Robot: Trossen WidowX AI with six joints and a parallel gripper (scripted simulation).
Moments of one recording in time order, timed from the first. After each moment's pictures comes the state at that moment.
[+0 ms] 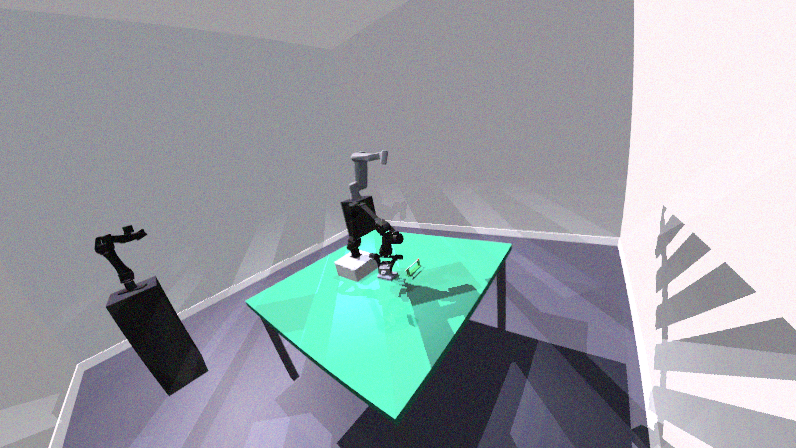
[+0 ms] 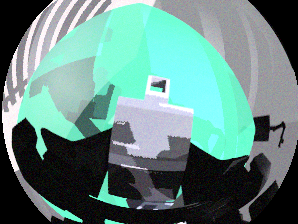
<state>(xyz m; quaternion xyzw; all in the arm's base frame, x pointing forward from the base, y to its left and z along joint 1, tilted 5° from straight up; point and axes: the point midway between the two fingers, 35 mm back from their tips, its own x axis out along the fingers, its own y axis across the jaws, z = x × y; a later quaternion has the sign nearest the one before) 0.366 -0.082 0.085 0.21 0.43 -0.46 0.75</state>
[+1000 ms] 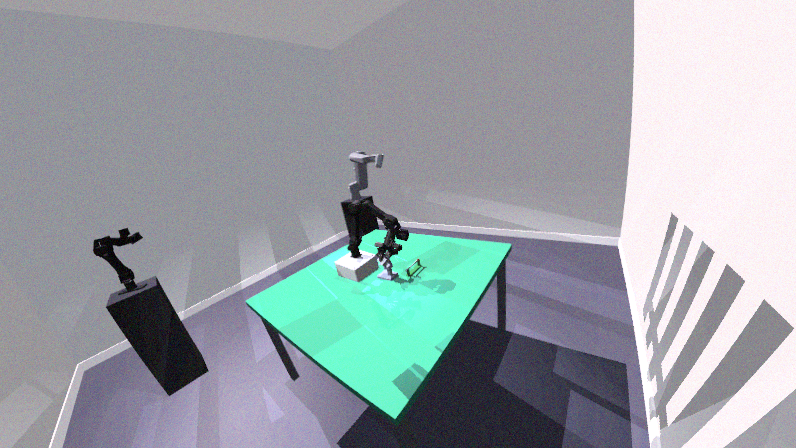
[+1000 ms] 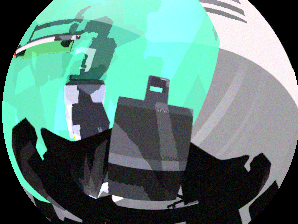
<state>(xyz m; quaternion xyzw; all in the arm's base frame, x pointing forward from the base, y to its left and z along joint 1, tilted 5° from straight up) 0.303 -0.019 0.087 -0.29 0.64 -0.22 0.67</state>
